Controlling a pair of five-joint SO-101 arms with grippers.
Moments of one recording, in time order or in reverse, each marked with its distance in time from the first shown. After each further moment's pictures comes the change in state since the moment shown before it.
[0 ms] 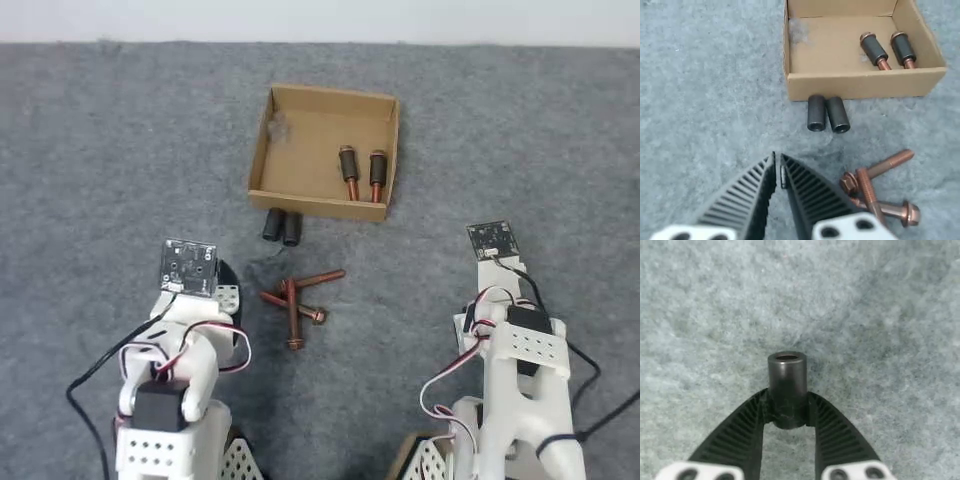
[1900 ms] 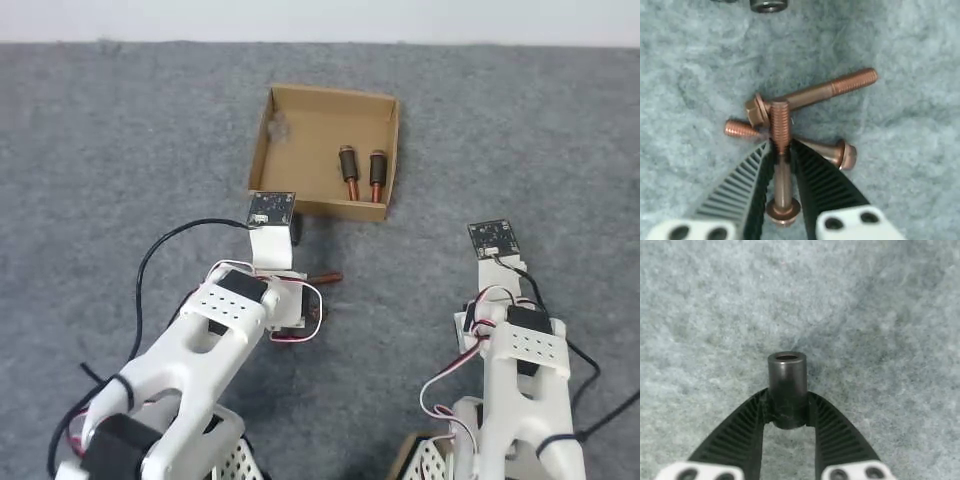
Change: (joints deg) left arm 19.0 76.7 -25.4 -12.7 24.3; right arm 0.0 0.0 0.0 -1.0 0.0
